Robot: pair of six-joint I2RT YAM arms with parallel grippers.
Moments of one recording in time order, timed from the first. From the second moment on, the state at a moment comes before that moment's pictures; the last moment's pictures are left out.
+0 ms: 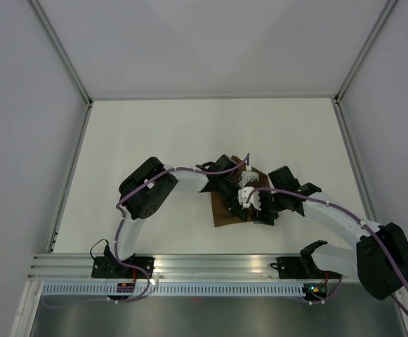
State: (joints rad) left arm -0.86 2.12 1.24 -0.10 0.91 -0.10; right arm 0.42 1.16 0.60 -0.57 -0.61 -0.99
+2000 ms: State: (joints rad) left arm -0.85 1.32 0.63 0.15 0.10 -0.31; right arm 0.40 1.92 1.04 -0.98 -0.90 -1.11
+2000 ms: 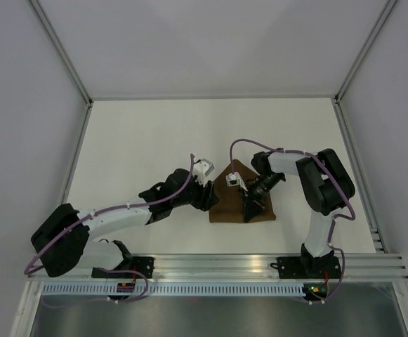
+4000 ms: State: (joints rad) left arm -1.39 1.88 0.90 0.30 -0.38 0.34; right arm 0.35 2.16 1.21 -1.29 -0.91 -1.13
